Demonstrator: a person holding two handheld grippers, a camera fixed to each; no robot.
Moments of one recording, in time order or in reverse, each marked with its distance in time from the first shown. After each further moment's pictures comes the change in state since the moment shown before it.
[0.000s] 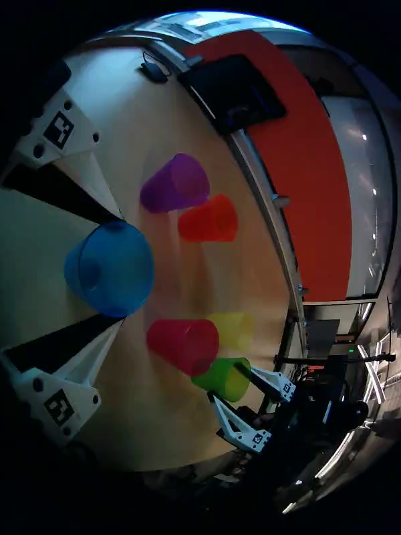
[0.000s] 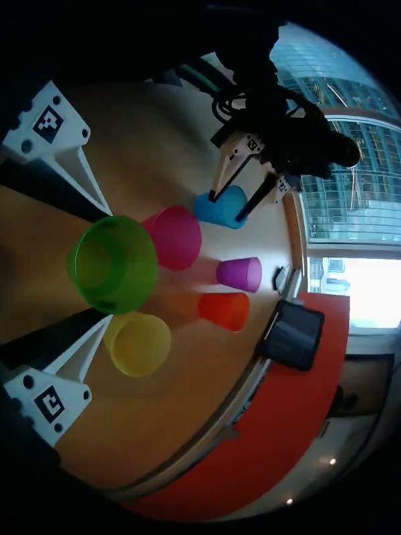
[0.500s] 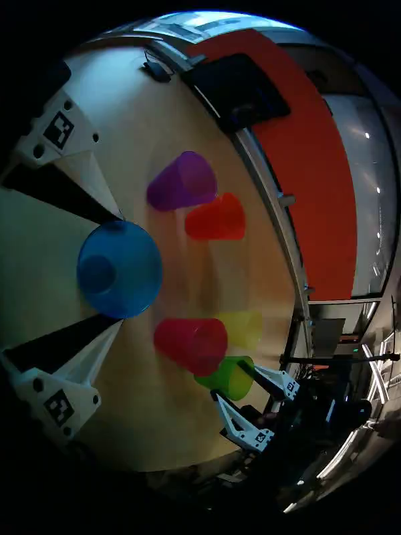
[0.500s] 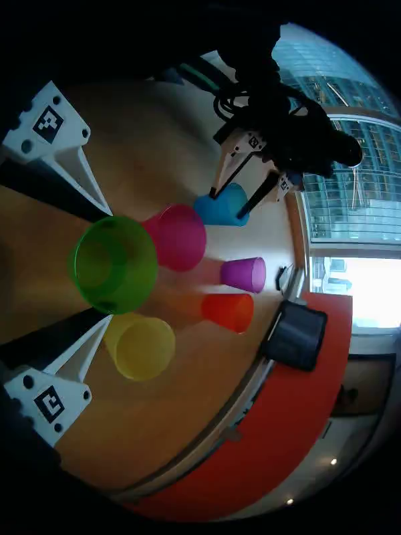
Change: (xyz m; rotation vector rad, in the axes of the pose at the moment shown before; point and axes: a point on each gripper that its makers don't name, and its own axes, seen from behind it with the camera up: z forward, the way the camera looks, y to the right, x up) left arm -0.010 -0.002 0.001 0.000 -0.032 0.006; right arm -0.005 -0.001 0.006 -0.001 -0.009 0.001
